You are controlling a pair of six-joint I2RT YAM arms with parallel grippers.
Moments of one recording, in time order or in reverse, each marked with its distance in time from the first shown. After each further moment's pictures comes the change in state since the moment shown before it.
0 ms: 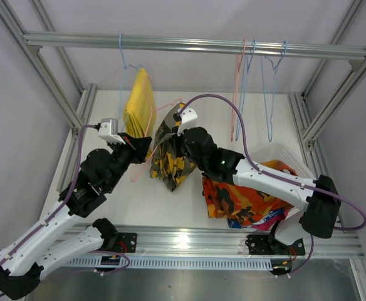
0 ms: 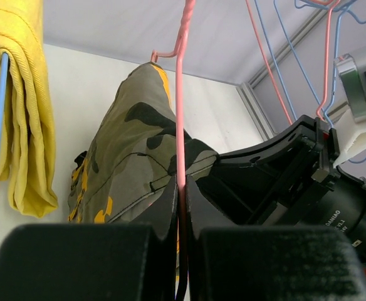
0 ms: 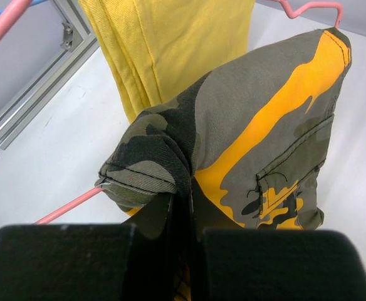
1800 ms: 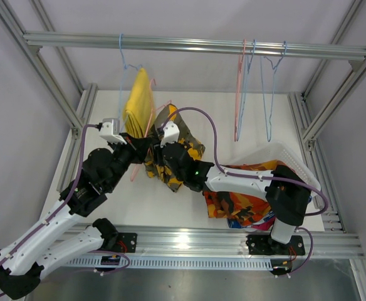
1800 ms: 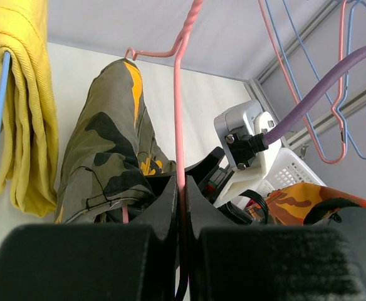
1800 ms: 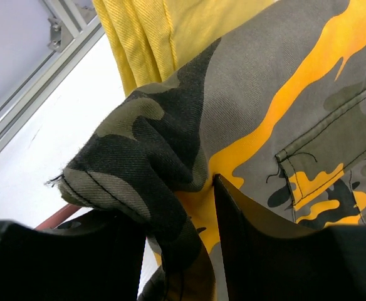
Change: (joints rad) left arm 0.000 0.008 0.000 -0.009 -0.002 0.023; right arm 0.076 0.253 -0.046 0.318 0.123 0.049
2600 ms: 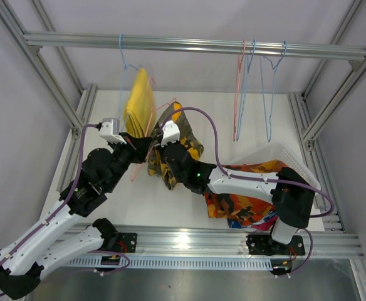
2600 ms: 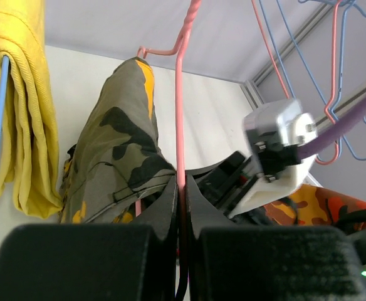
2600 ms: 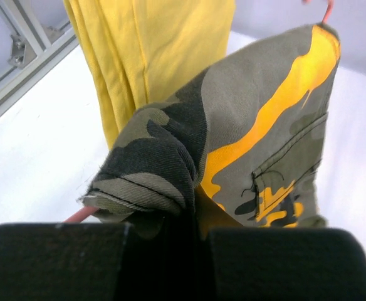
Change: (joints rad) left arm 0.000 0.000 0.000 0.009 0.004 -0.001; right arm 0.027 -0.030 -0.004 0.040 0.152 -0.171
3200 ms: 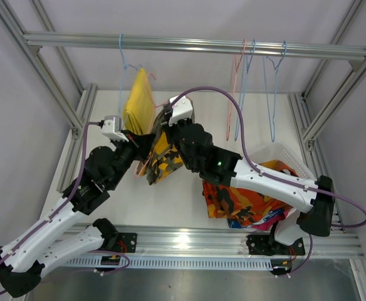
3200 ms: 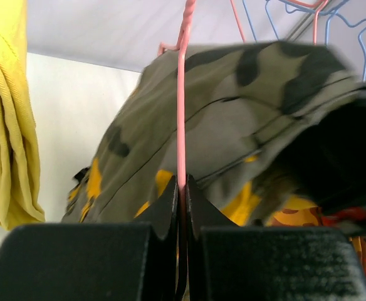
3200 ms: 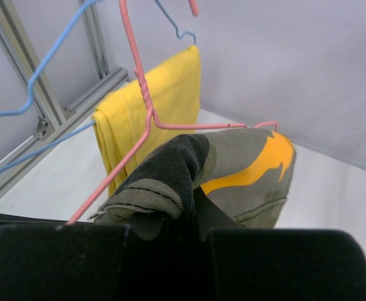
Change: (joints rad) left arm 0.000 0.032 0.000 0.063 0.016 -0.001; right arm 0.018 -0.182 0.243 -0.222 0.047 -0.172
